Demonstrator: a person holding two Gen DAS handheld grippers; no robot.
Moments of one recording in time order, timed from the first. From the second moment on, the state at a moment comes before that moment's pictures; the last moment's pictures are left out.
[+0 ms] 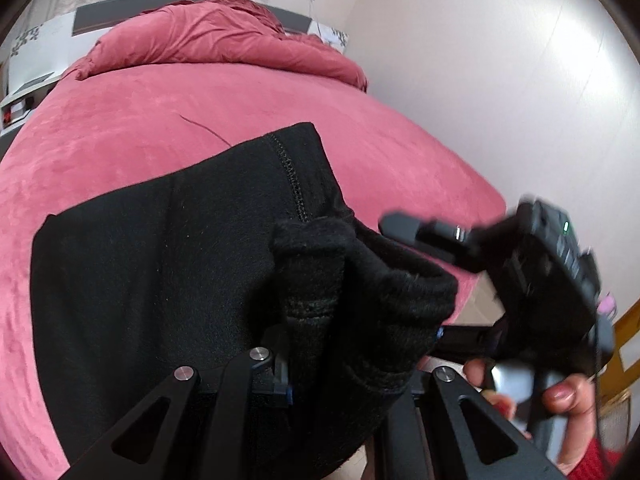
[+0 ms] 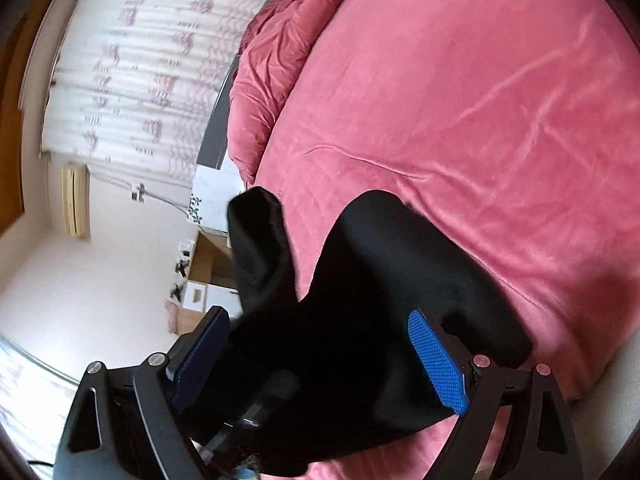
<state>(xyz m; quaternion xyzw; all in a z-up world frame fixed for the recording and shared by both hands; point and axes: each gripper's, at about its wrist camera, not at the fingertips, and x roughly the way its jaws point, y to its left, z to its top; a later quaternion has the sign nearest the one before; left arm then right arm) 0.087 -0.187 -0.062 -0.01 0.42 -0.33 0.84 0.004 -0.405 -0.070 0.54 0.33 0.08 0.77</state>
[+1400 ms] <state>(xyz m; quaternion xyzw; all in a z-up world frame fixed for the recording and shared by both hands) 0.152 -0.056 -0.091 -0.06 0.51 -0.11 0.85 0.064 -0.359 -0.060 0.32 0.47 0.07 0.82</state>
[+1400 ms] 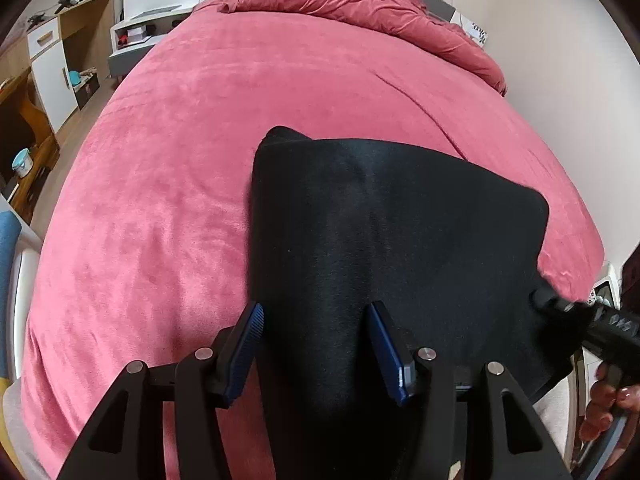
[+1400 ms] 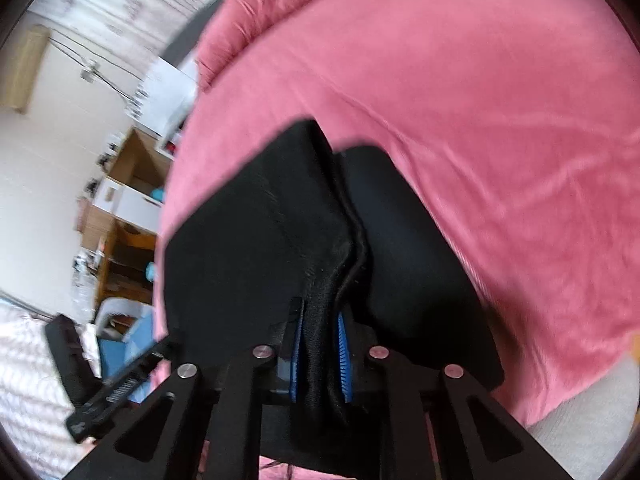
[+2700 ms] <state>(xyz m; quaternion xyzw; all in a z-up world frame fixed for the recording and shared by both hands) 0.068 -0.117 -0.107 0.09 0.43 -0.15 0.88 0.008 -0.393 -0.091 0.25 0.47 -0.02 0.84</state>
